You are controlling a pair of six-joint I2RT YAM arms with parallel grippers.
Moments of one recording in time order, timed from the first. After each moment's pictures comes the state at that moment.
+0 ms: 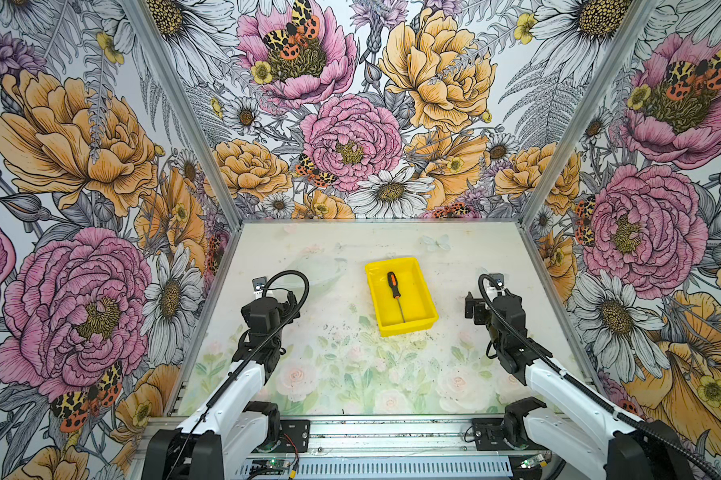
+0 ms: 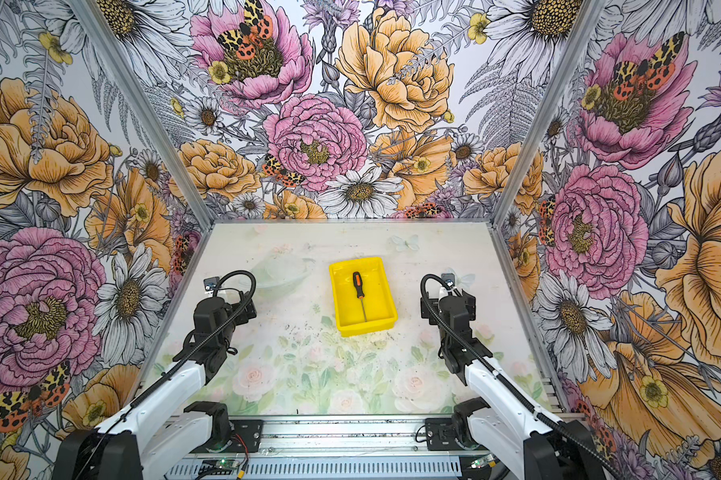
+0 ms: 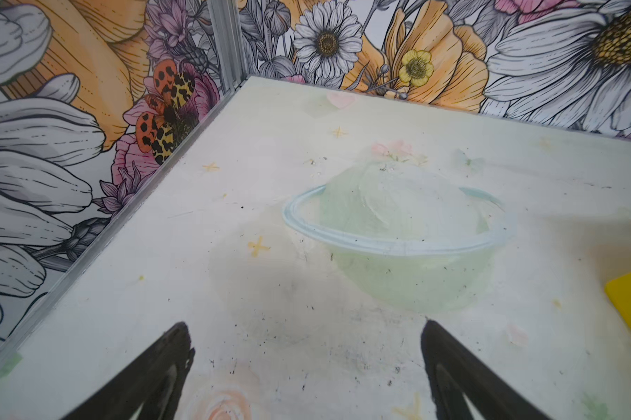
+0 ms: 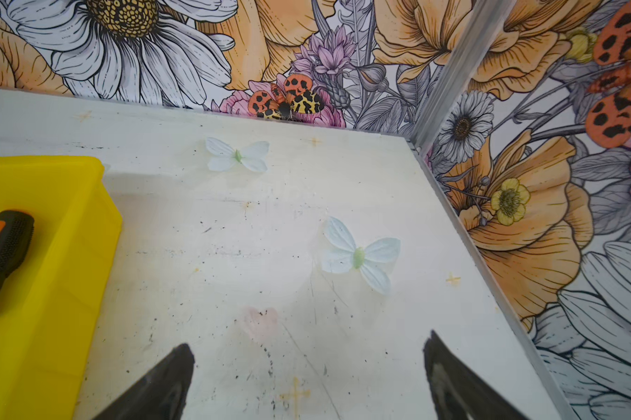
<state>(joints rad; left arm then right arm) -0.09 1.02 0.33 0.24 -0.32 -0.18 0.25 0.98 0.36 0.20 0.34 -0.03</state>
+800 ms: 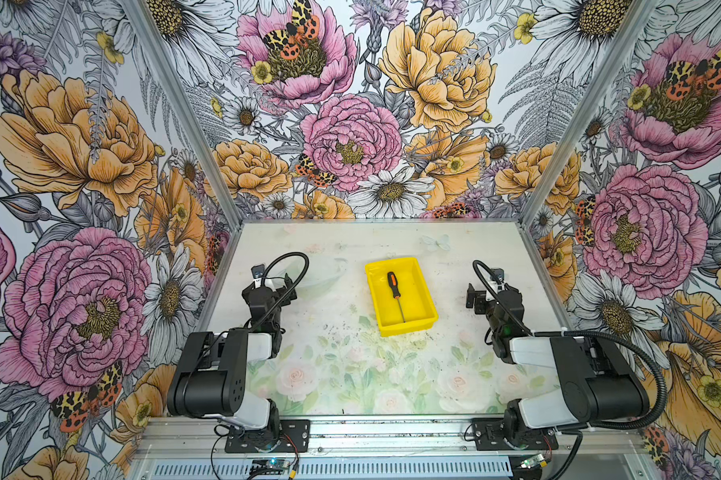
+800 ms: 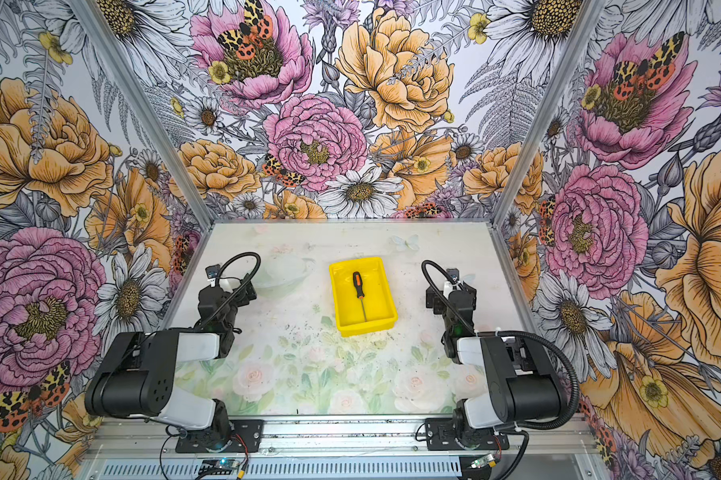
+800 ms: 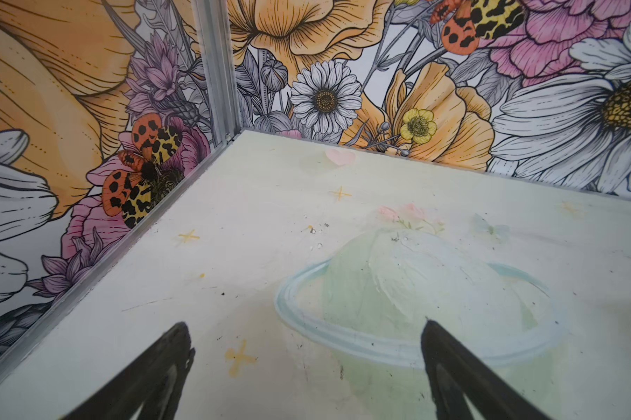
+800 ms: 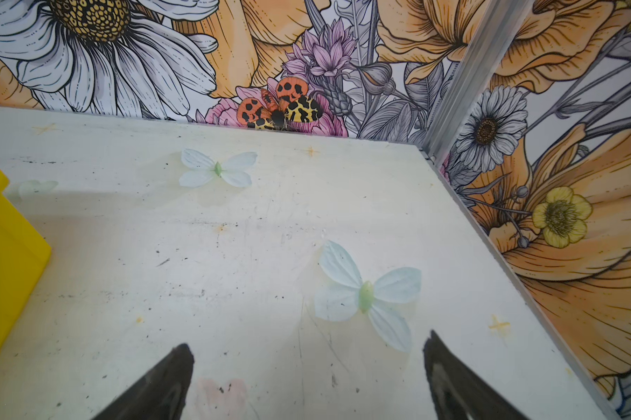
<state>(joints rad) 0.02 1.53 0.37 0.91 -0.18 -0.11 0.04 1.48 0.32 0.82 0.15 -0.07</state>
